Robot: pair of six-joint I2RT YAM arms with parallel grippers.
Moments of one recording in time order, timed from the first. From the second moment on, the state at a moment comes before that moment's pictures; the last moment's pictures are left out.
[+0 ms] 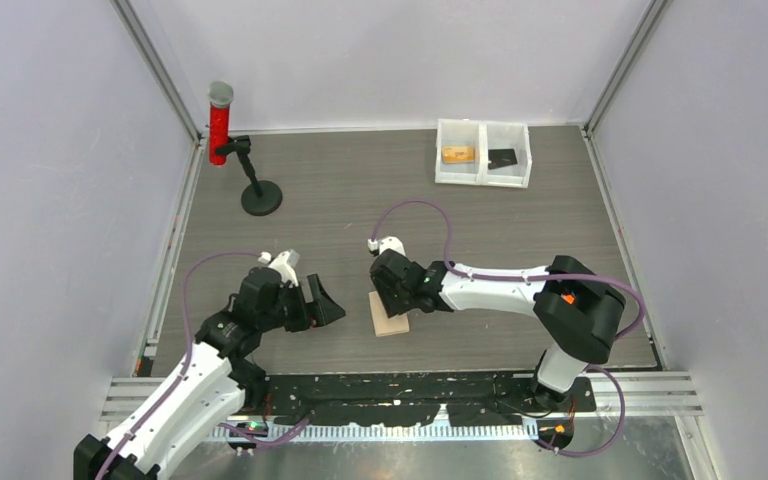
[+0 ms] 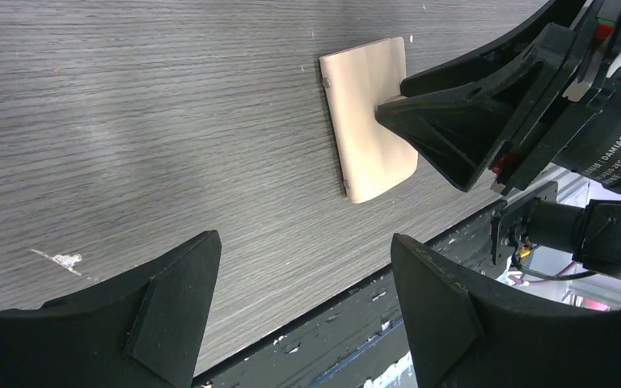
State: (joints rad) left arm -0.48 0.60 0.37 -0.46 0.26 -0.71; right arm 1.04 1.67 0.97 -0.30 0.20 0.49
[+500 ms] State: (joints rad) left arm -0.48 0.73 0.37 -0.37 0.31 -0.73; right arm 1.04 1.64 0.91 -0.20 0.22 0.55
